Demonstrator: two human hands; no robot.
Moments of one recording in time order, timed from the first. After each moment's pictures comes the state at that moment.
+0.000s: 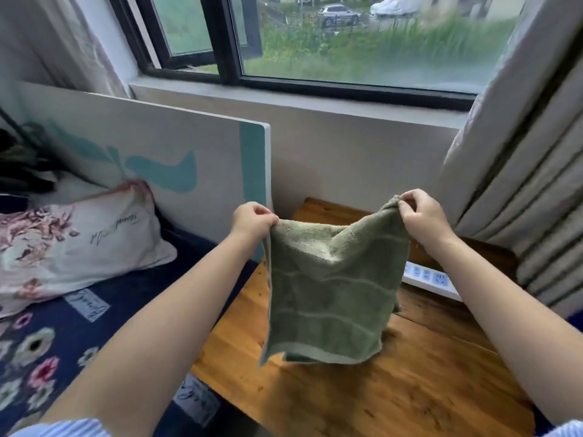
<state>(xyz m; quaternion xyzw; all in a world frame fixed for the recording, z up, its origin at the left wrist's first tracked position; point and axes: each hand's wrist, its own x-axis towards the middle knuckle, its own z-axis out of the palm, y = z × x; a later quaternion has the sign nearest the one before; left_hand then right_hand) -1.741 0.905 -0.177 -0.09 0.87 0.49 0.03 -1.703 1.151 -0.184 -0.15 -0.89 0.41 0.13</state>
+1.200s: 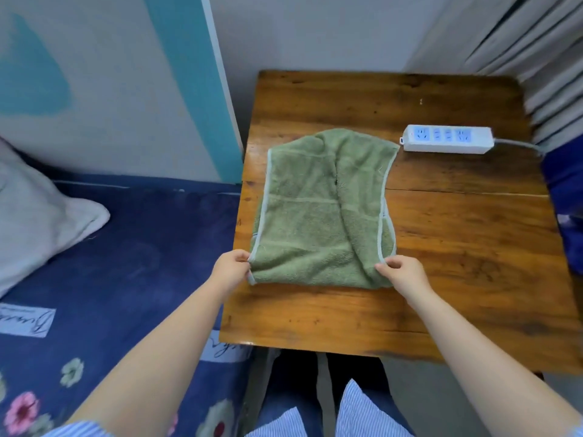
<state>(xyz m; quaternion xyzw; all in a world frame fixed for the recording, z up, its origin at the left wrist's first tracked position) -1.791 0.755 -0.439 -0.07 0.84 0.35 0.40 -1.628 1.003 -0.439 -0.50 -0.73 0.46 -0.09</state>
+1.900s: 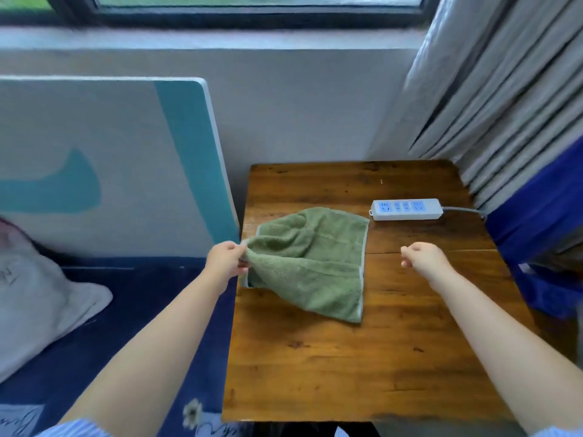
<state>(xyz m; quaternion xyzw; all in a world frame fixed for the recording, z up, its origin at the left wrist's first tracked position) -1.865 0.809 -0.324 -0.07 0.78 0.53 0.32 -1.677 1.069 -0.315 -0.52 -0.75 0.40 -0.02</state>
